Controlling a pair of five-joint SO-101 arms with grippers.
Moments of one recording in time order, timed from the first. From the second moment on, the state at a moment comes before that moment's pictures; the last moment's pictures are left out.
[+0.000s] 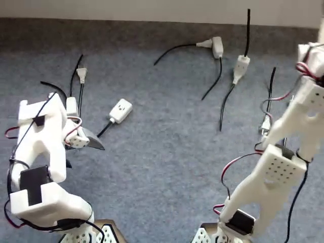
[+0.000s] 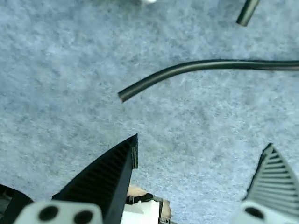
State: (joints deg) left arm -23.3 3.1 26.9 84.6 19.2; right arm 27.4 38.7 -94.7 98.7 25.0
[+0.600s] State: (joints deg) left arm -23.1 3.1 32.2 75.6 19.6; right arm 37.3 60.0 -90.7 98.8 24.0
